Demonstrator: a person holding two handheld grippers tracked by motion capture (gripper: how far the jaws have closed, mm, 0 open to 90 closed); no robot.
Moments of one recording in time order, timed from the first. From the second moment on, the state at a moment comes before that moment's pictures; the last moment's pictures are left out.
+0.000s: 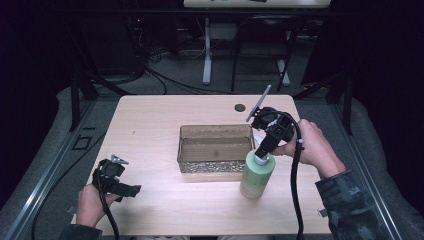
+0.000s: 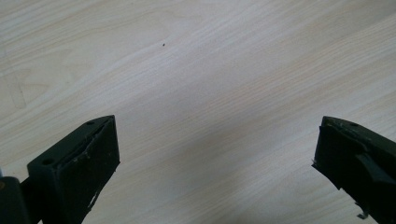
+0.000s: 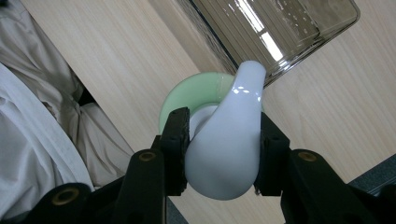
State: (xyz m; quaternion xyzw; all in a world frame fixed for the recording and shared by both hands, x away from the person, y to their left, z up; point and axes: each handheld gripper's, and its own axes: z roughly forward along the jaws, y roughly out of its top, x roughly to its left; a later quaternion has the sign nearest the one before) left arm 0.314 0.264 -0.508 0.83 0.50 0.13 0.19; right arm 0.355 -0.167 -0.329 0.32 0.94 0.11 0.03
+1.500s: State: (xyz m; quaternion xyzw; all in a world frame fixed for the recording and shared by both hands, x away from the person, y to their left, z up) left arm 0.313 0.268 -0.509 0.83 0.51 0.13 0.20; right arm 0.349 -0.163 -0.294 0.29 0.95 0.10 0.04
